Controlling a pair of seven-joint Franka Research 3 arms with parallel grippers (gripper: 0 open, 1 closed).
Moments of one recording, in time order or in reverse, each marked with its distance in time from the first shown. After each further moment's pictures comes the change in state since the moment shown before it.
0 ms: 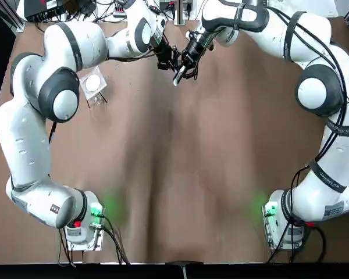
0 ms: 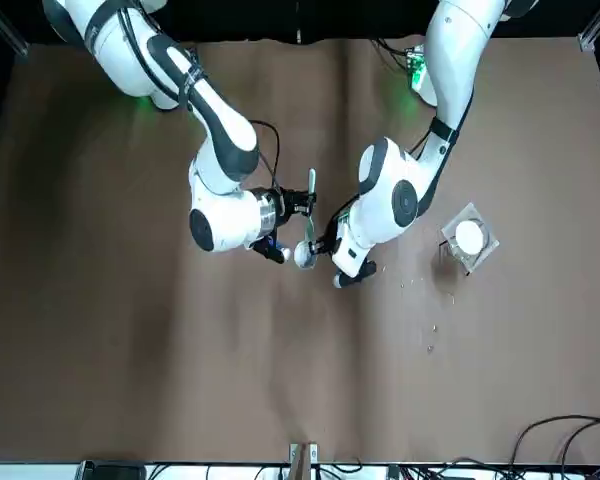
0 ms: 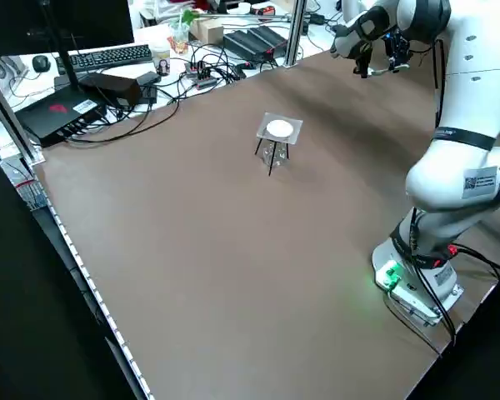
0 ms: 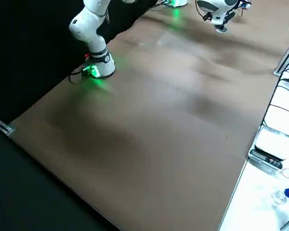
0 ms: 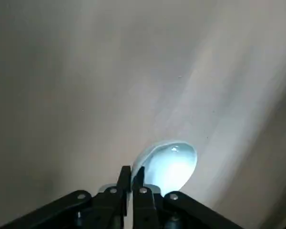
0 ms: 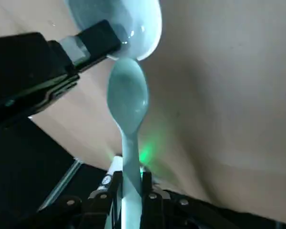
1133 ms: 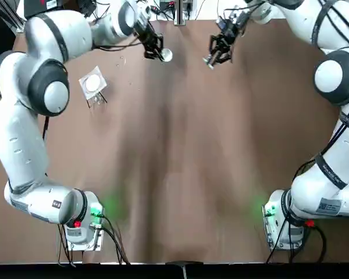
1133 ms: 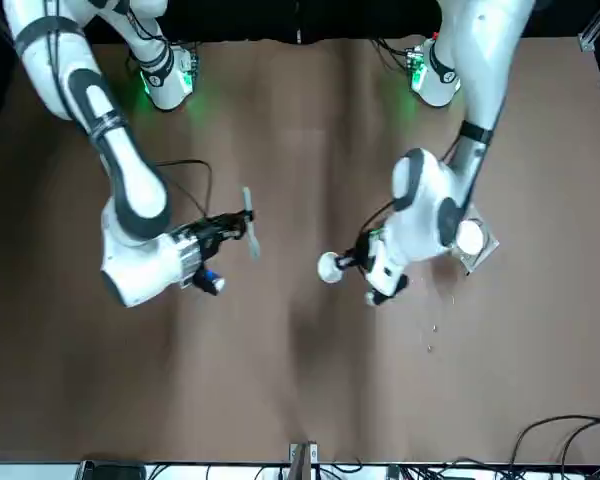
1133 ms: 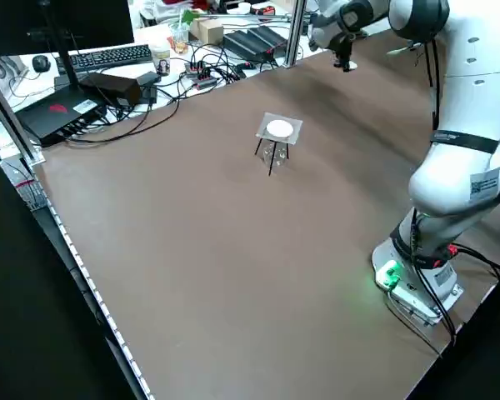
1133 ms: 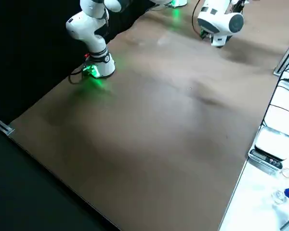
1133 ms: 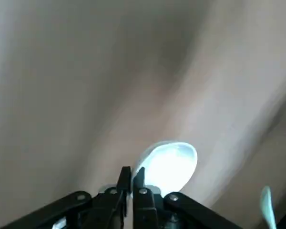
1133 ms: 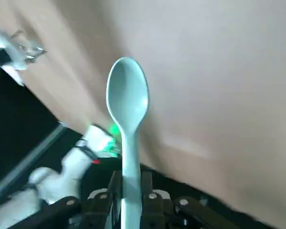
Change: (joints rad) left arm 0.135 -0.045 0.003 0.018 0.000 -0.142 0.040; right arm -0.302 -0.002 -0.014 0.032 -0.081 -0.388 -0.322
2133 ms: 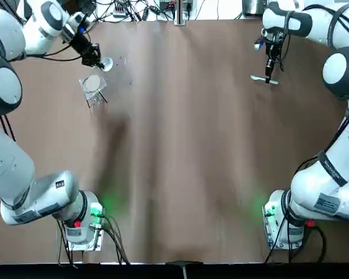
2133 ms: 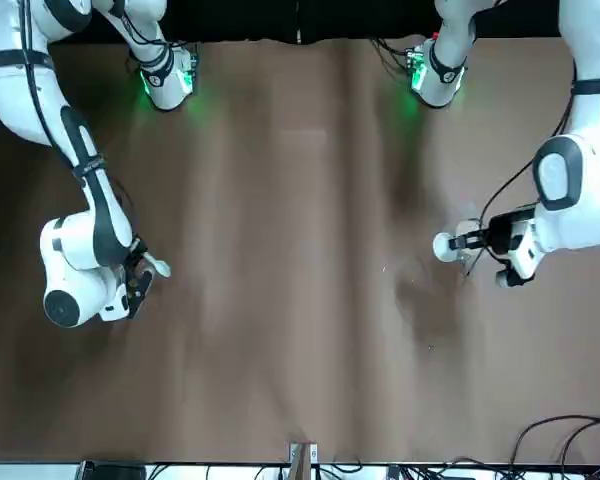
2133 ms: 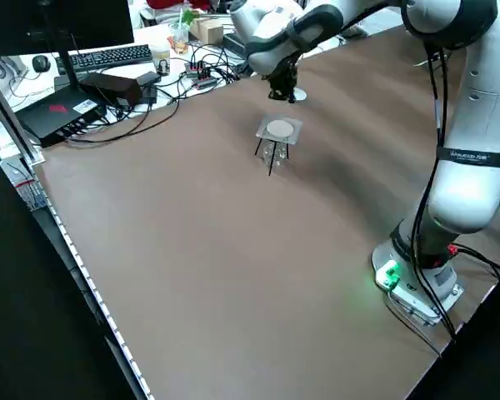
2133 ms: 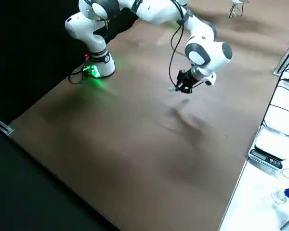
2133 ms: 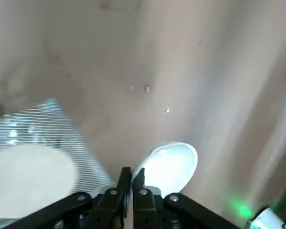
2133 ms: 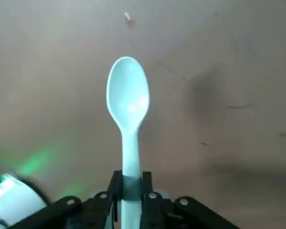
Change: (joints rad) left arm 0.554 -0.245 0.001 -0.317 0.010 -0.268 0.699; right arm -0.131 0.042 -0.167 -0.038 -0.841 -0.019 -1.139
